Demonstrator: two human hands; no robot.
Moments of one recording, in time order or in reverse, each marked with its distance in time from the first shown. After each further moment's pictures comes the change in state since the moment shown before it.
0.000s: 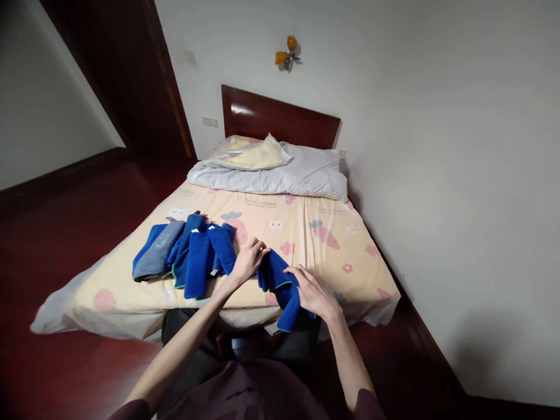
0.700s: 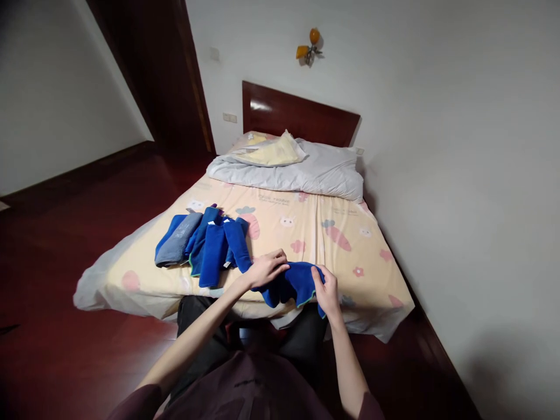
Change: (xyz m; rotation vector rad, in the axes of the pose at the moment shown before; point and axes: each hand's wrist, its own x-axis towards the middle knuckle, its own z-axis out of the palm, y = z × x) left_hand -0.019 0.010 -0.002 -0.063 -0.310 0.261; right_hand 0.008 0.033 0.035 0.394 0.496 0.292
